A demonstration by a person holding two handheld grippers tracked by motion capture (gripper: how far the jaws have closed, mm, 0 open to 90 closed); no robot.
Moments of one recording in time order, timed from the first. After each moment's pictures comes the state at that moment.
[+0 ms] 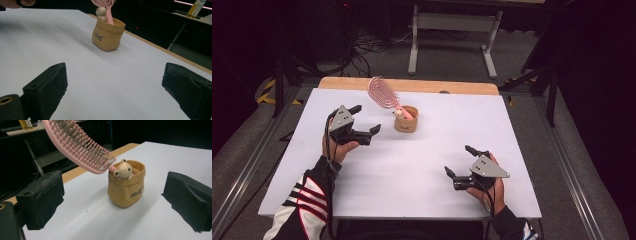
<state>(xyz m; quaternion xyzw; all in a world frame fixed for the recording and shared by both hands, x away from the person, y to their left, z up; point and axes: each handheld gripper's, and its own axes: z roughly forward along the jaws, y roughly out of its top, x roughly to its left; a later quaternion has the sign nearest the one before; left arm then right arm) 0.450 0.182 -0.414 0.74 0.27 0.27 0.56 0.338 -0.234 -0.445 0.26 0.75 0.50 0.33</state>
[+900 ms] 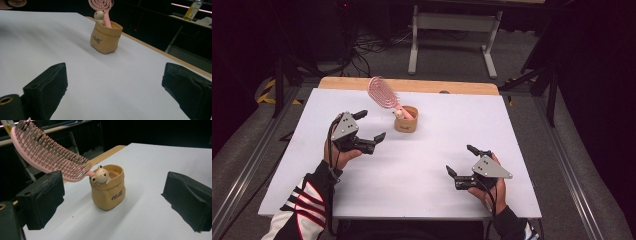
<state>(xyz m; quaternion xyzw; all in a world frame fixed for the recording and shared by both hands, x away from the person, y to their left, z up) 0.424 0.167 -0.405 0.75 0.22 0.27 0.56 0.336 -0.238 -0.442 0.26 0.75 0.51 0.34</state>
